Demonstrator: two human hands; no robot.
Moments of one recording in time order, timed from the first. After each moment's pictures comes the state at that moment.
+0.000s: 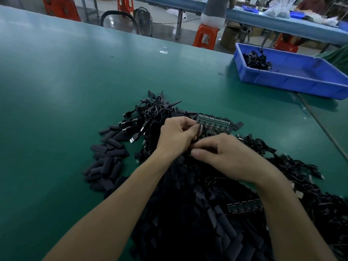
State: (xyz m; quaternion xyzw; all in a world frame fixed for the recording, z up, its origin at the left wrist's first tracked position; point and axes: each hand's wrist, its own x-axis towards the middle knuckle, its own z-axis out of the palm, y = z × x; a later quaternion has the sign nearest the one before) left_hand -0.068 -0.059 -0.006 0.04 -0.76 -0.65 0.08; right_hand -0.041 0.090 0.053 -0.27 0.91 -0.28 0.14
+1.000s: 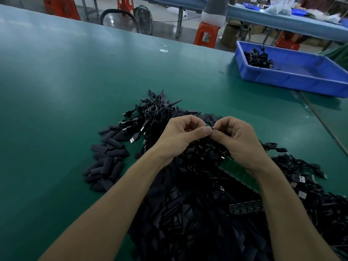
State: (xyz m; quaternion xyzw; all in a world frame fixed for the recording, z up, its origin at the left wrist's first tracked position) left_hand -0.063 -0.068 -0.004 -0.09 -0.66 -0.74 0.00; right_hand -0.070 0.109 0.022 -0.15 0.80 -0.58 0.04
